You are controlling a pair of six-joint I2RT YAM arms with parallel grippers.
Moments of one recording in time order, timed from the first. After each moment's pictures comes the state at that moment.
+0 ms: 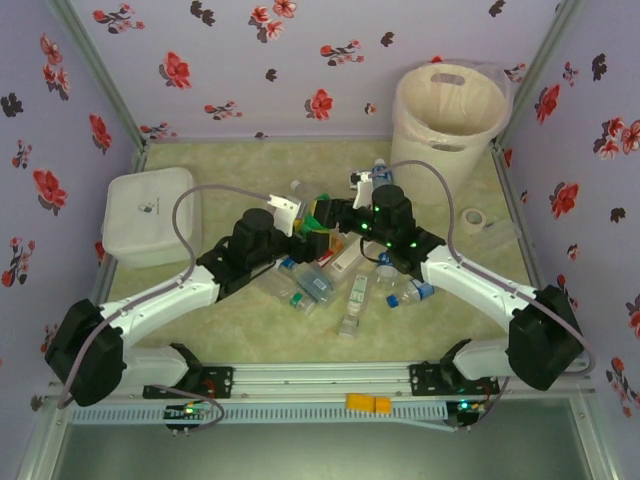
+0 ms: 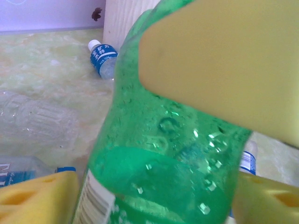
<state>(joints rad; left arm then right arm) -0.79 1.25 0.78 0.13 0.10 -0.32 0.68 1.33 0.90 0.19 -0.25 0.64</state>
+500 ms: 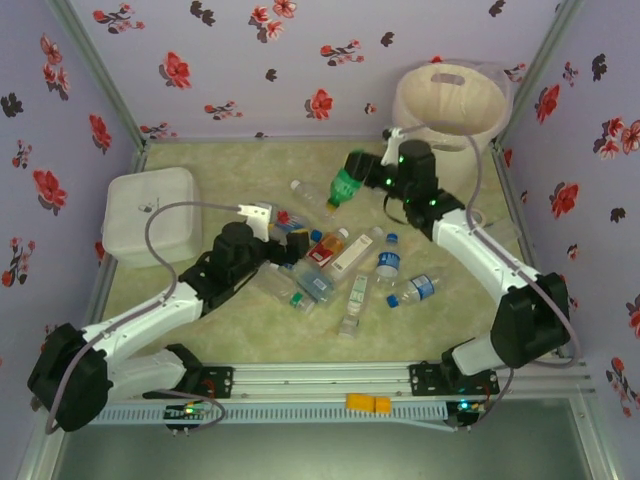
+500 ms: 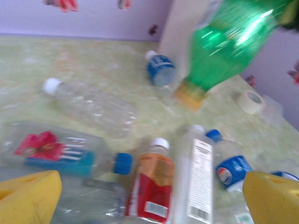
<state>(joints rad) -0.72 1.09 0.60 0.17 -0.09 -0.39 0.41 1.46 1.23 -0.04 -0.24 0.51</state>
